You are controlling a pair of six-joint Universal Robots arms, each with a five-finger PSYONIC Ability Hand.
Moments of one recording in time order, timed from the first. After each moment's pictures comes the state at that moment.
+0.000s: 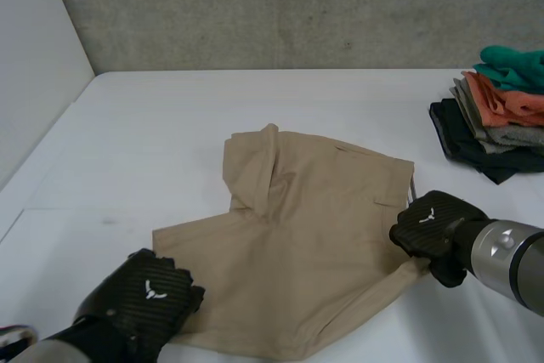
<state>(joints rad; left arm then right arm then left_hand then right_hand) 3.98 -1.49 -1.87 2.74 -1.70 3.68 1.89 -1.41 1.69 0.46 1.38 2.25 1.12 1.20 1.19 1.20 1.01 1.11 1.18 1.19 1.20 1.03</state>
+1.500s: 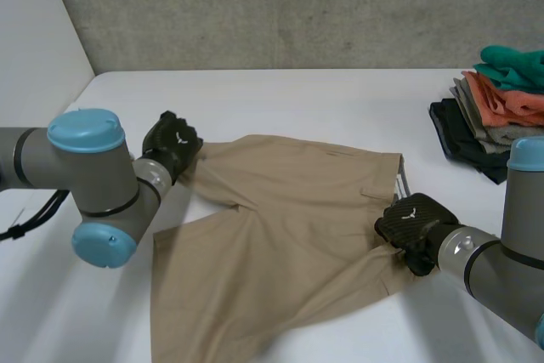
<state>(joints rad) 4.32 -2.24 -1.35 3.37 -1.56 4.14 1.89 -1.24 1.74 0.14 1.38 2.41 1.14 1.19 1.19 1.20 0.98 1.11 1.18 1.19 1.20 1.03</state>
